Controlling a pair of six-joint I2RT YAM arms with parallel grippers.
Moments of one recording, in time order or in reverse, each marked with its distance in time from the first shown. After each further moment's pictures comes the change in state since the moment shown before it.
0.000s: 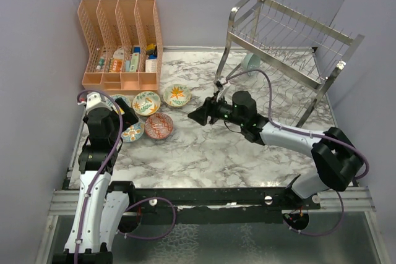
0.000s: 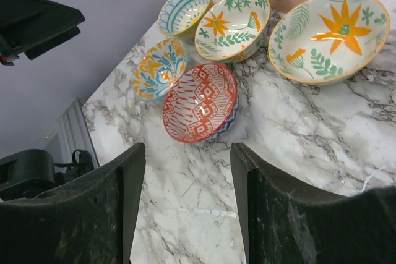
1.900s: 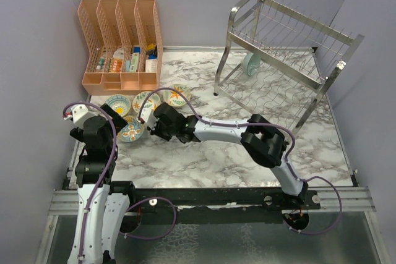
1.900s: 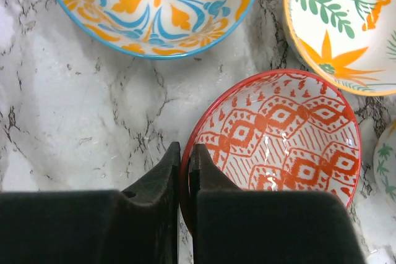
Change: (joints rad) left arm 0.014 -0.119 0.000 -0.107 -0.259 -0.069; right arm 0.375 0.698 0.838 -0.661 0.293 -0.763
